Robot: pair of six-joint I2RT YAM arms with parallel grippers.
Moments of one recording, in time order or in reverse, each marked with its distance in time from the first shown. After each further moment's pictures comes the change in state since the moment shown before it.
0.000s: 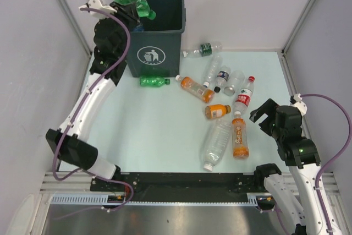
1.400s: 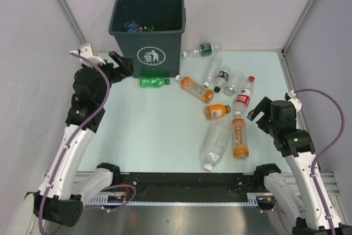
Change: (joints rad) left arm 0.136 -0.513 -0.512 -0.293 0.261 0.052; right arm 0.000 0.101 -0.004 0.006 0.006 -0.008
